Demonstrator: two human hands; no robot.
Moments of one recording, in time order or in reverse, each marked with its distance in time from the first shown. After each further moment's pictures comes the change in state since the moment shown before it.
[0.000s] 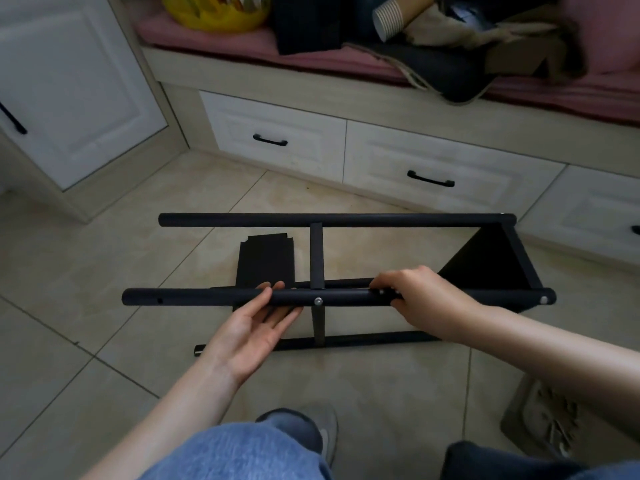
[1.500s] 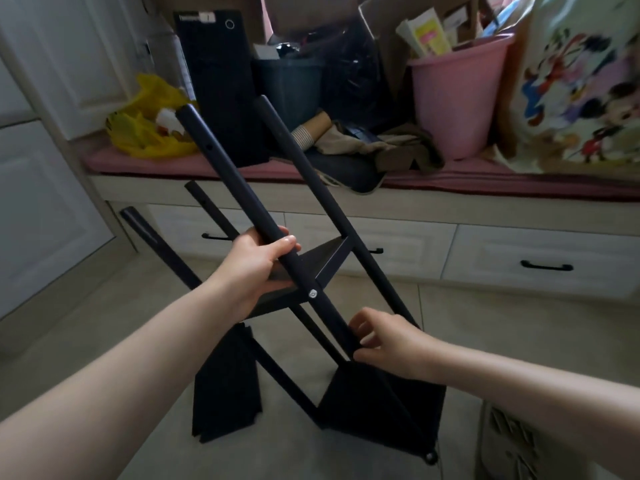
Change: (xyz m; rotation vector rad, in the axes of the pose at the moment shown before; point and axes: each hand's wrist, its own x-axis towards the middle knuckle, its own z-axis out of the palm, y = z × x) left_hand -0.050 0.046 0.221 0.921 -0.345 0.472; right_hand -0.045 -0.003 -0.072 0.406 0.058 0.225
